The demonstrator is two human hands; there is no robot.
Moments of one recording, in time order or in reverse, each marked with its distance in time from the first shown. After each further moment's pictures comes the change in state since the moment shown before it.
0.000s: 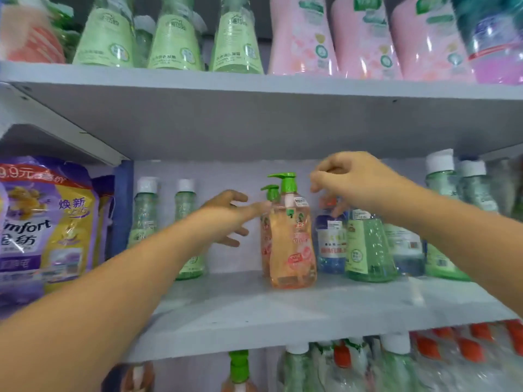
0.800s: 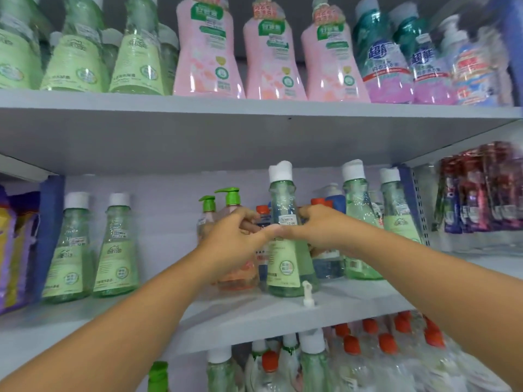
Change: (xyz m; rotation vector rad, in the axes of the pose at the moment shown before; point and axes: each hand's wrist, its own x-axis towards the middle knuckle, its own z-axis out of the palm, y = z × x) left_hand -0.014 0.047 0.150 0.103 0.083 0.293; right_hand -0.015 0.103 -0.058 -0.075 -0.234 0.230
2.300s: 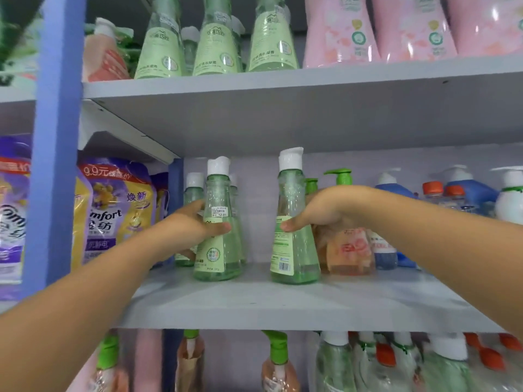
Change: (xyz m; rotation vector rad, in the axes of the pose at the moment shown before) left_hand -0.046 -0.099 -0.228 0.306 0.077 -0.490; right_hand 0.068 -0.129 0.130 -0.017 -0.462 0.070
